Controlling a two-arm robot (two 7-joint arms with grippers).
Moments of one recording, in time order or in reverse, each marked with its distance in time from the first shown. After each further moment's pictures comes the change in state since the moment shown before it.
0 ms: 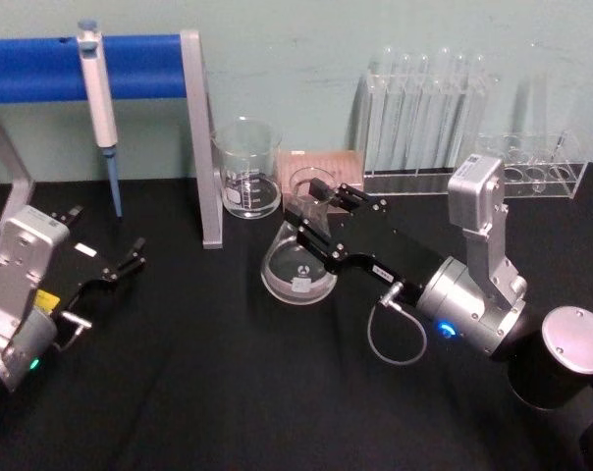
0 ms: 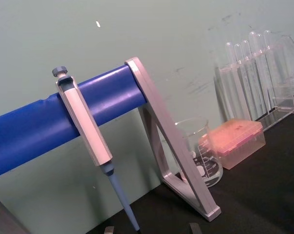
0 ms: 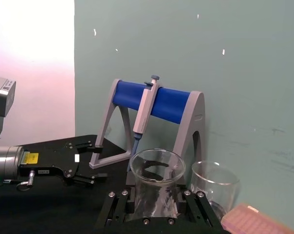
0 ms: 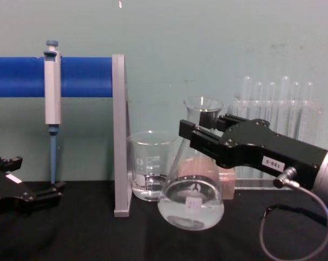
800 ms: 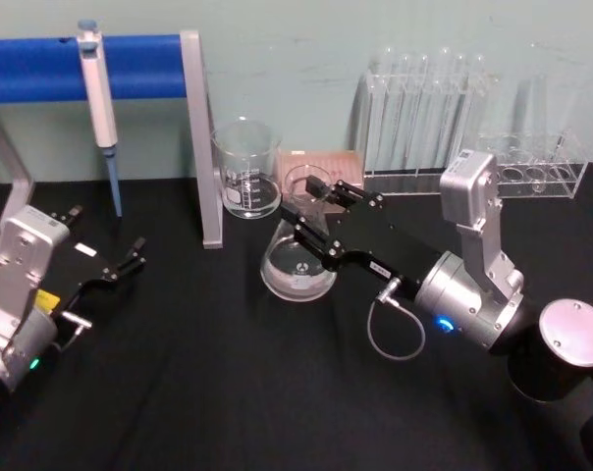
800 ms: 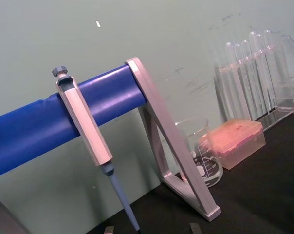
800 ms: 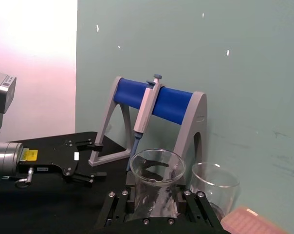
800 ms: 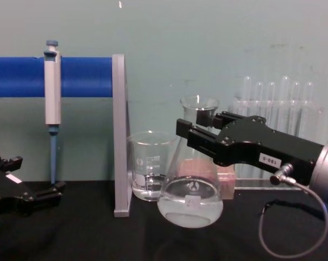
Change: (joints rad) left arm 0.000 0.000 0.000 0.000 0.000 0.000 0.000; right arm 0.022 0.014 -0.023 0.000 -0.010 0.007 -0.012
